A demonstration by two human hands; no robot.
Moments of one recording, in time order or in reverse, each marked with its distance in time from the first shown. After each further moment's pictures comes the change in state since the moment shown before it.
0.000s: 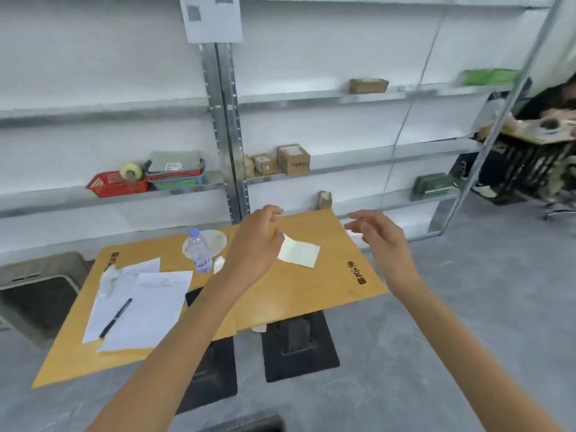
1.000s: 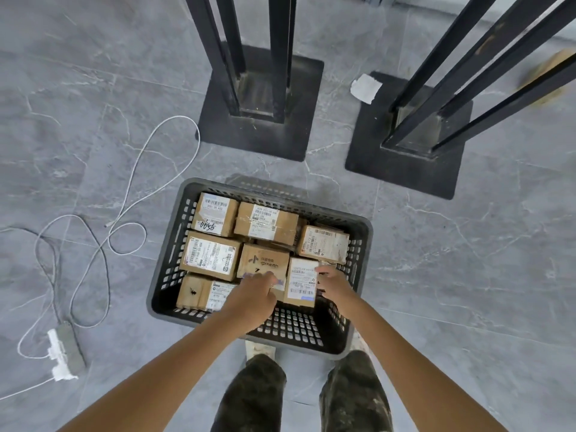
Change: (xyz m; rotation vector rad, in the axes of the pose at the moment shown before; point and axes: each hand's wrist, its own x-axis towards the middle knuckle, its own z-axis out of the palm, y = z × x) left_hand -0.497 -0.479 0.326 -0.013 -0.796 -1.083; right_hand -0.364 0.684 0.321 -0.435 -0.852 1.260
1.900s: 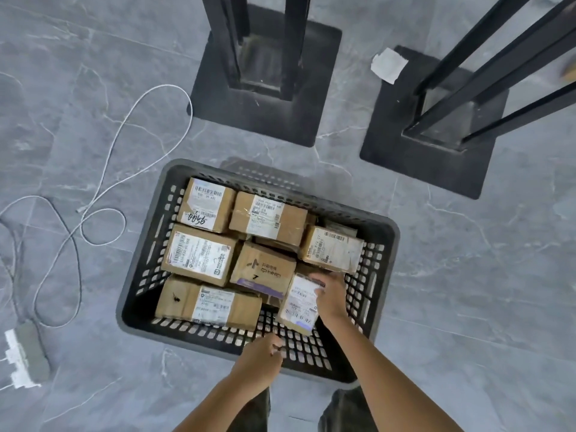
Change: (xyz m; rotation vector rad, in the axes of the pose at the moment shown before) left_hand 0.042 -0.061 0.126 -0.369 -0.231 -0.239; right_hand 0.076 0.035 0.043 -0.312 0.258 -0.220
